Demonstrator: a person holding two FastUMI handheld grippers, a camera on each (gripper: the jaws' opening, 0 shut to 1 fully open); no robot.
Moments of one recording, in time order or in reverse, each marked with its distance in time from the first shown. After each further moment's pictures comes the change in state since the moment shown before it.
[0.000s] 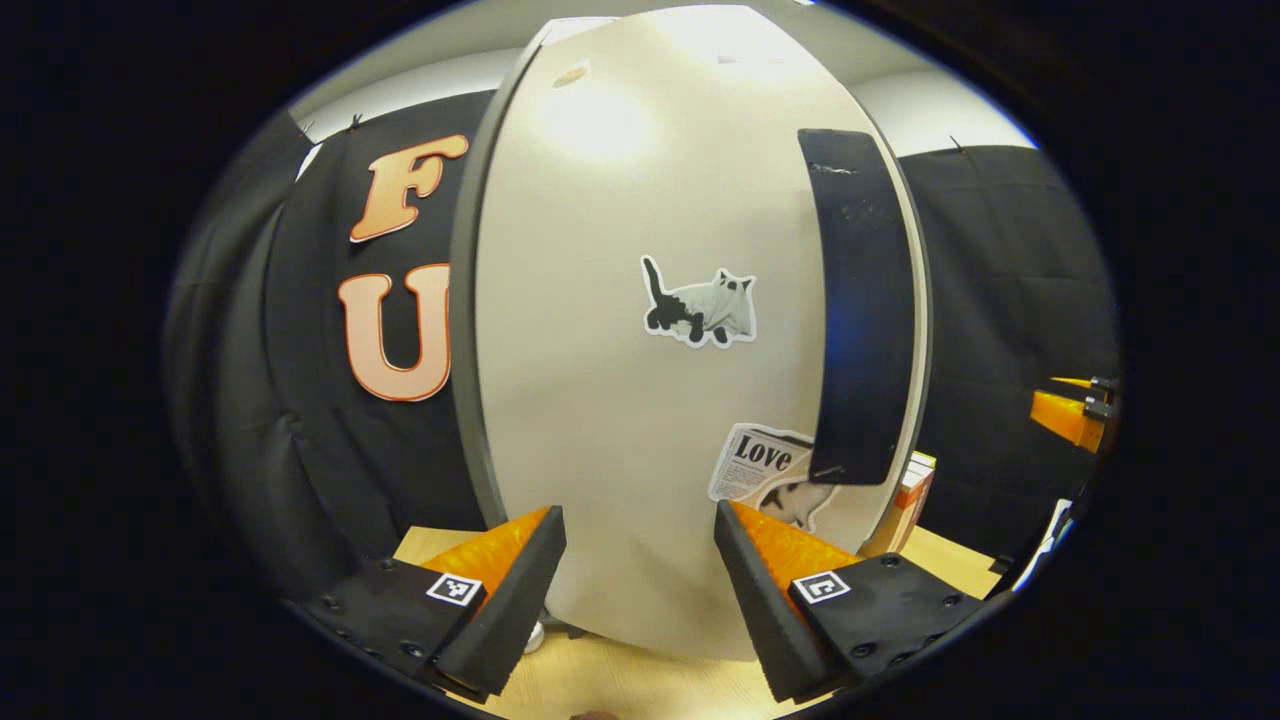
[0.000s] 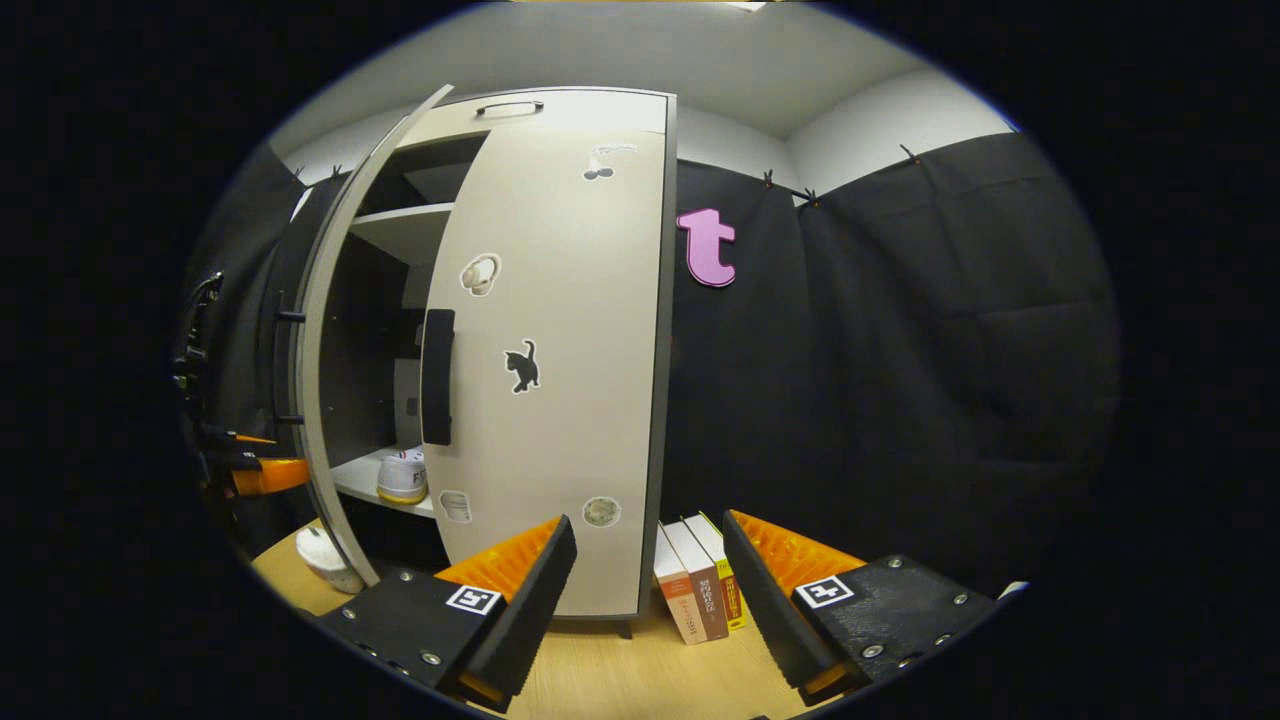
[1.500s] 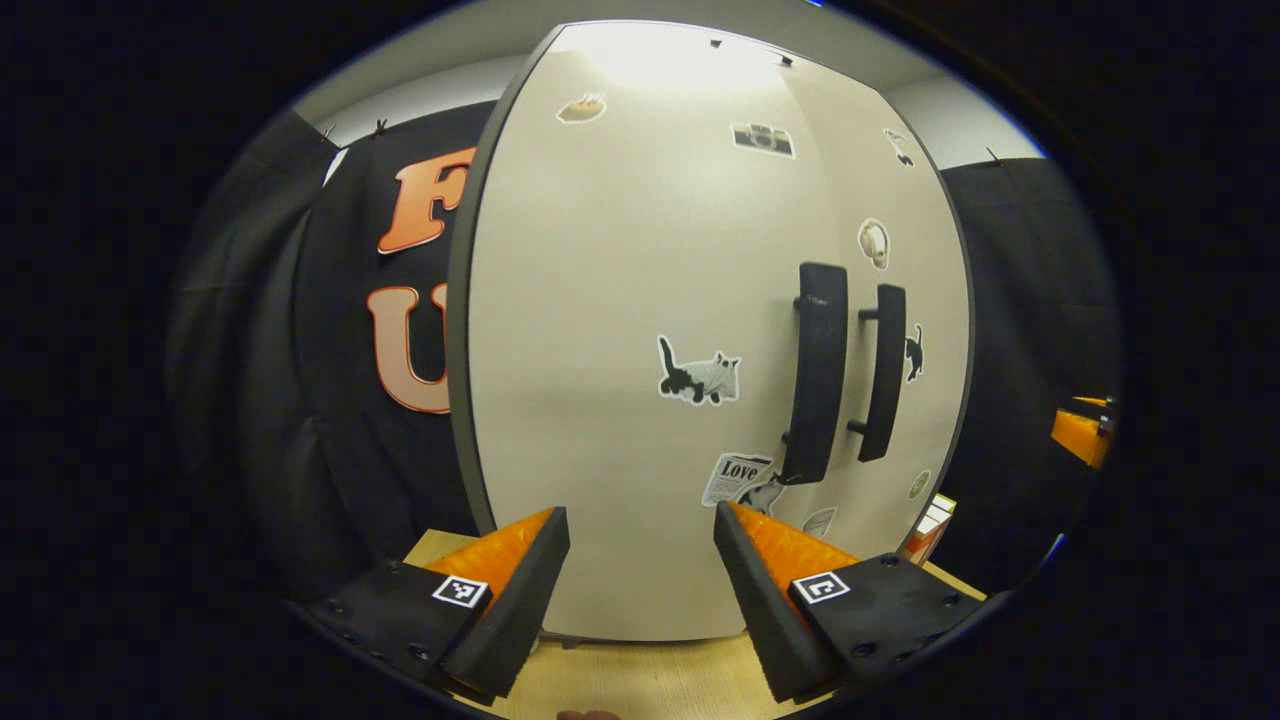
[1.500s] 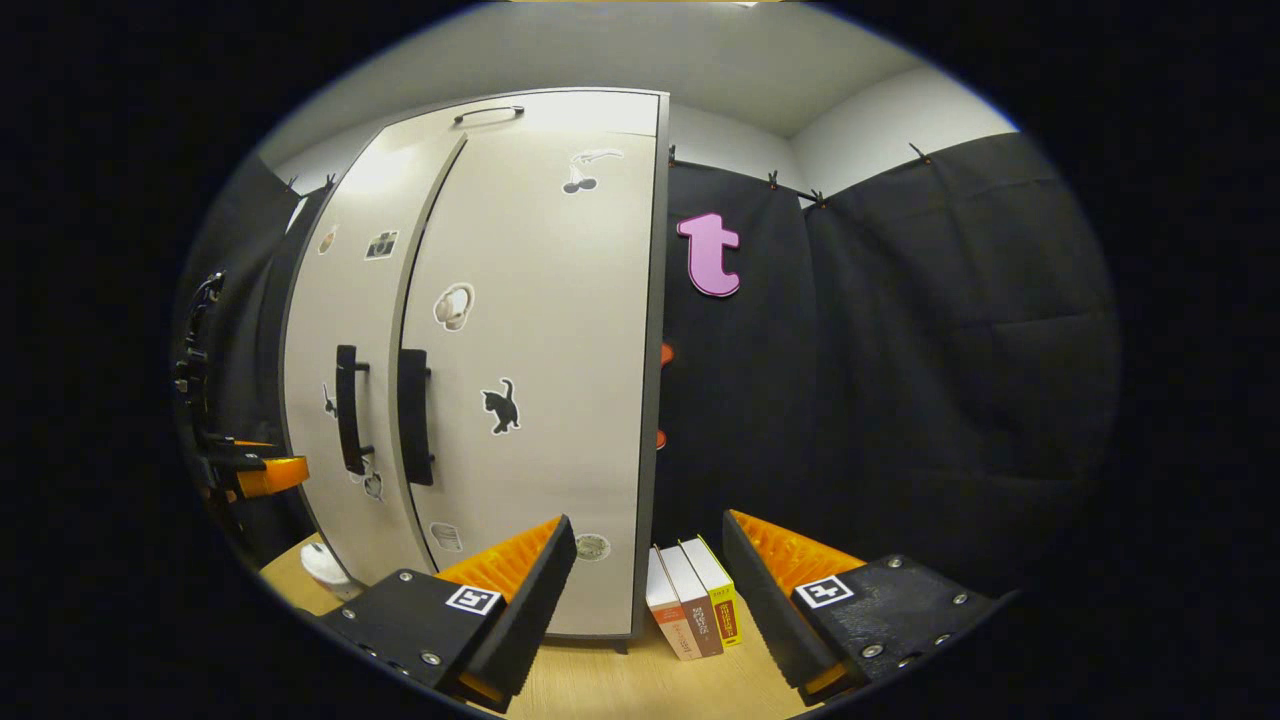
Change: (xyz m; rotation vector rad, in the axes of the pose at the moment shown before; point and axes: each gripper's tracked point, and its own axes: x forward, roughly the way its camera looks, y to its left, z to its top) left arm -0.051 -0.001 0.053 -0.065 -0.038 0.118; right arm 0.016 -0.001 0.036 0.003 -0.005 0.041
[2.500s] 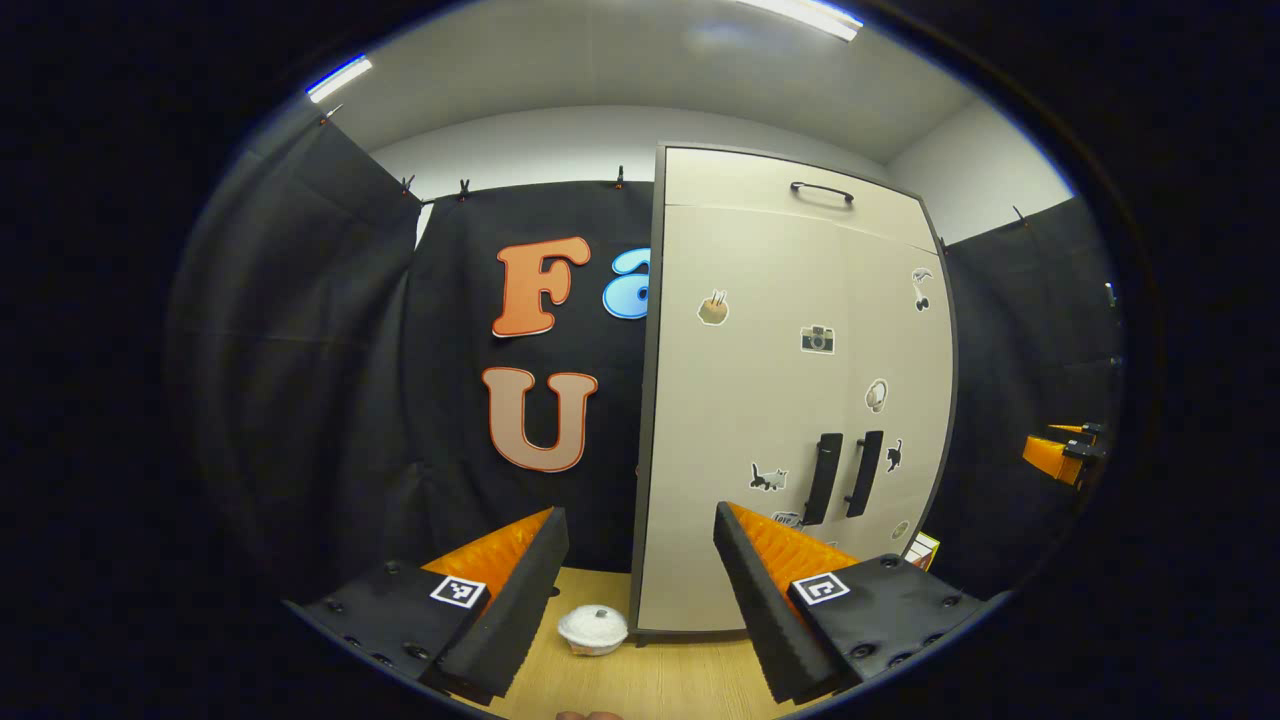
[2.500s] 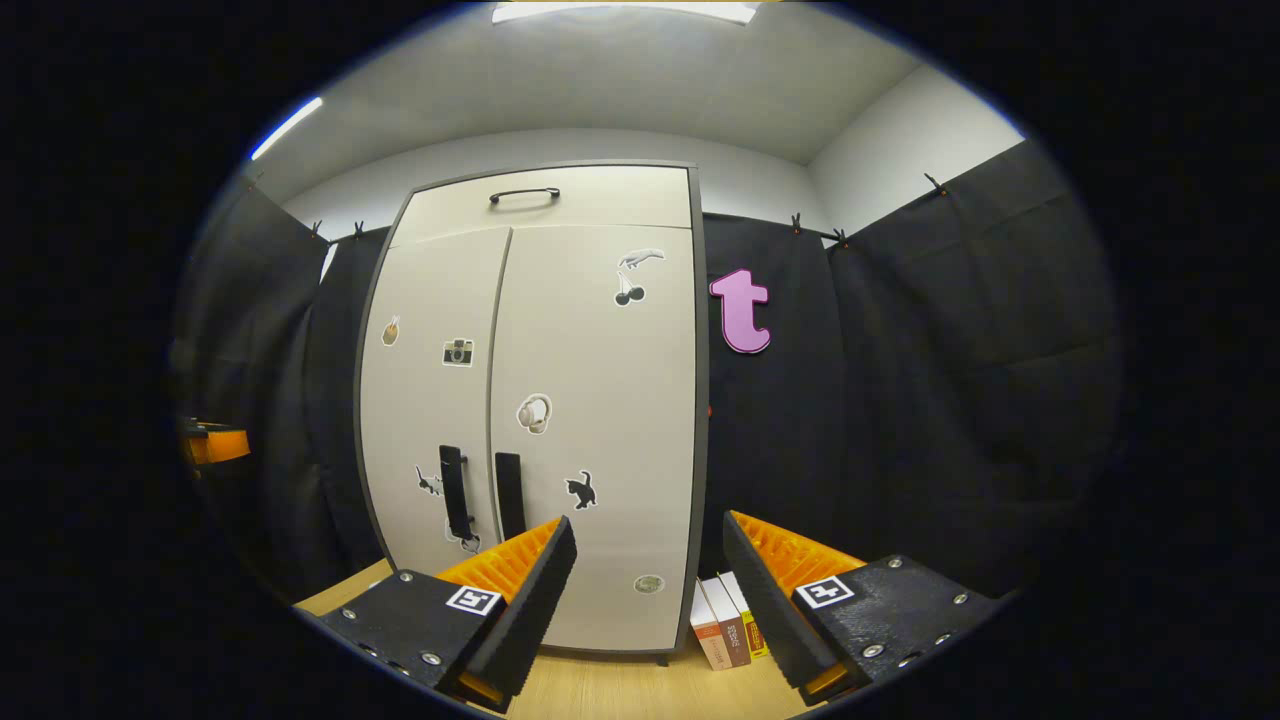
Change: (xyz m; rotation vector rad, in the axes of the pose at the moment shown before) left arm -0.161 0.101 0.115 -0.024 -0.146 0.141; right arm -0.042 0.033 0.067 0.051 -0.088 0.102
